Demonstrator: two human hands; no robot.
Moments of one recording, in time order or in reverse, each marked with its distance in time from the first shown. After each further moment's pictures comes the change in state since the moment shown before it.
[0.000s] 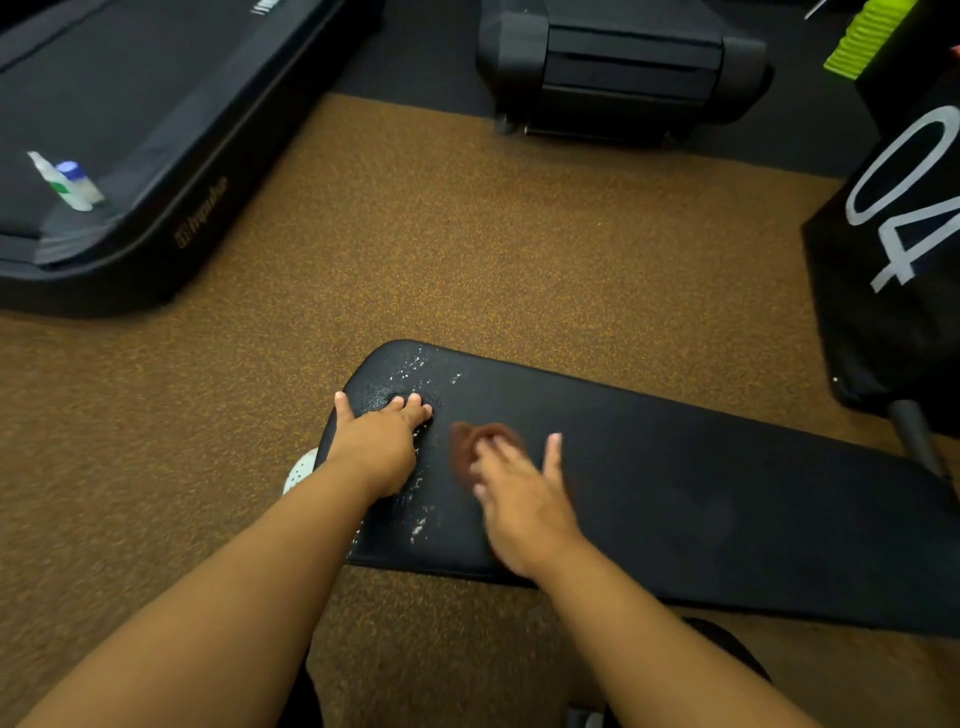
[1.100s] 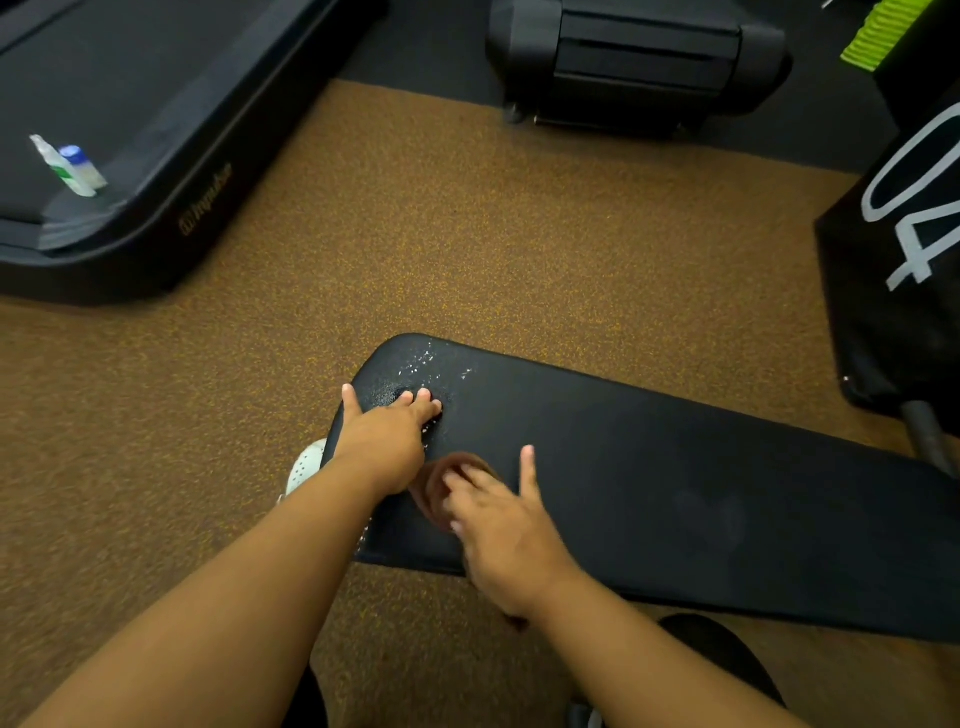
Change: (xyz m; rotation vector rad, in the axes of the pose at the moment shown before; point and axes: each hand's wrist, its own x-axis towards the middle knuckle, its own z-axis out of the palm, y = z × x) left_hand -0.006 0.001 -0.005 -0.008 0.024 0.031; right_hand -0.013 -0.018 0.010 -0.007 -0.065 -0.198
